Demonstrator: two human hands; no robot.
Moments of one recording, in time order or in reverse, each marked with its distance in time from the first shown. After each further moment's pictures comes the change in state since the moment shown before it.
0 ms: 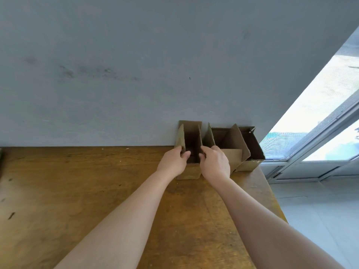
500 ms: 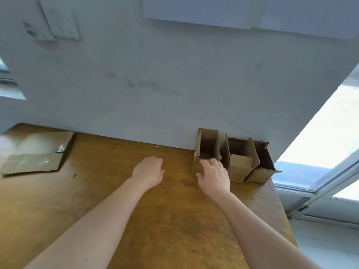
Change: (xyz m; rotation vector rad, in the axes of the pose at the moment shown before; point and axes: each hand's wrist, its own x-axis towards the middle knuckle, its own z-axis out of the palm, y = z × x) left_hand -0.138 -0.059 -0.077 0.480 0.141 -0.060; right_hand -0.088 -0.020 -0.021 -0.116 -0.110 -0.318
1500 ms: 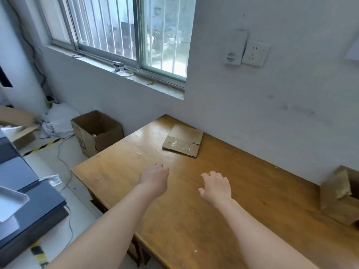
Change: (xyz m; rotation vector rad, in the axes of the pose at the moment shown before) left_hand -0.258 -0.371 -0.062 0.194 0.155 -0.414; right_hand -0.134 -0.394 0.125 -0.239 -0.186 -0.565
